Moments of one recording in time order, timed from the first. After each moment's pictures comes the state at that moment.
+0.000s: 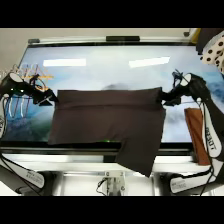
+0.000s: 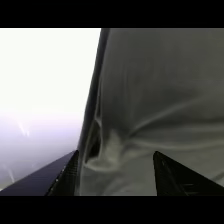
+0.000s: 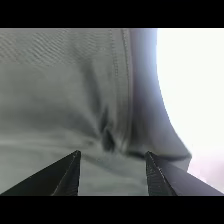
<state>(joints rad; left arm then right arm) 0.27 -1.85 1.60 1.12 -1.40 -1.39 -0.07 -1.63 1.38 -1.34 1.17 1.60</state>
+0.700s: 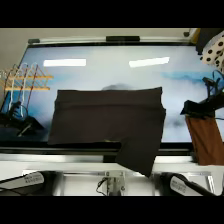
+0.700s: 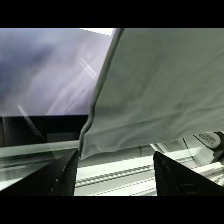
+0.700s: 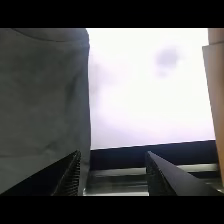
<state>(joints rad) 0.61 -1.38 0.94 1.11 -1.51 -1.13 -0.34 -1.26 1.20 -1.37 1.46 1.41</state>
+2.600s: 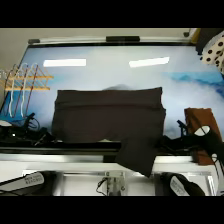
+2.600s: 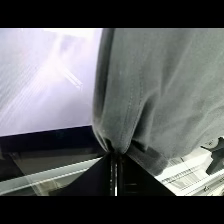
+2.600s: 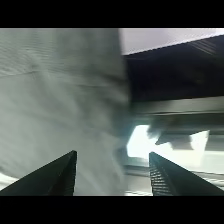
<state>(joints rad) 0.58 -1.36 0.62 1.02 -1.26 -0.98 -0.36 -1.04 0.43 -1.10 1.26 1.36</state>
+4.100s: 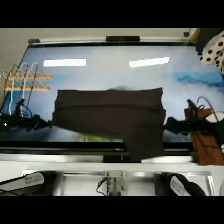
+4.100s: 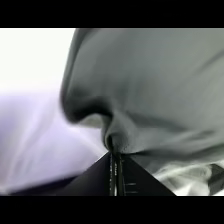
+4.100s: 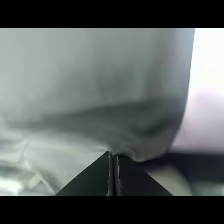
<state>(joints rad) 0.56 -1.36 0.86 0.85 -1.30 -0.93 -0.36 -1.08 0.73 -0.97 1.20 1.28</state>
